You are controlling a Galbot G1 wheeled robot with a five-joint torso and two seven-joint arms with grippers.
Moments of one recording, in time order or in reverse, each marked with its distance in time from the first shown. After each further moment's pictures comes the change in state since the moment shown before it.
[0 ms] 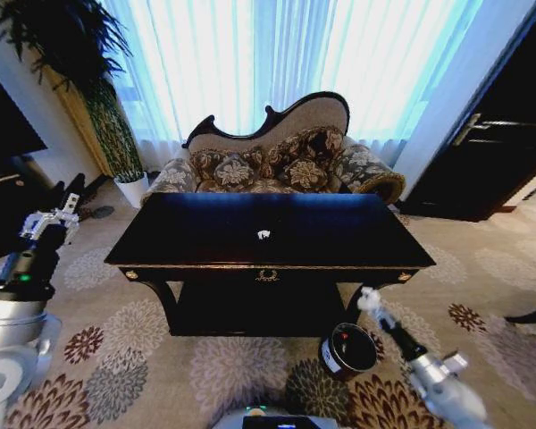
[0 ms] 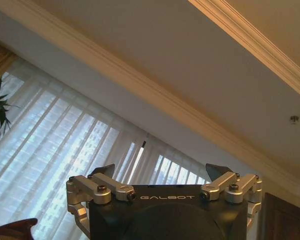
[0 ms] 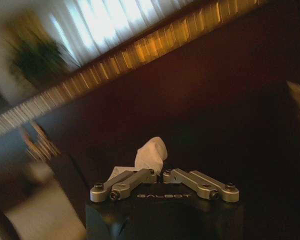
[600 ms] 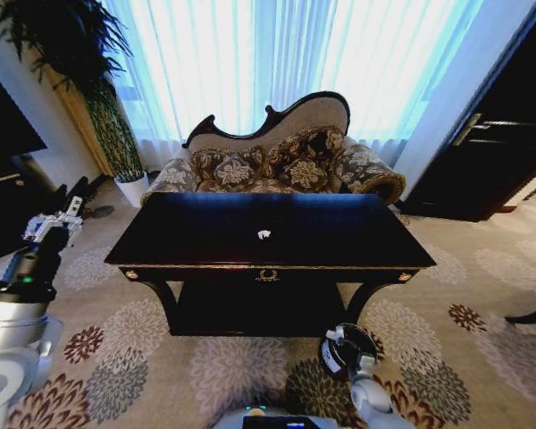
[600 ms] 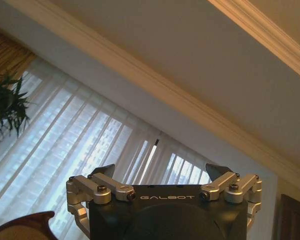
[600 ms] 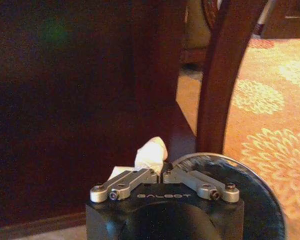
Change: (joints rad) left arm 0.029 -0.019 -0.009 0.026 0.004 -0.008 -0.012; right arm 0.186 0.208 -0.161 -0.215 -0.431 -0.179 0.741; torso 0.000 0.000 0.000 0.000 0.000
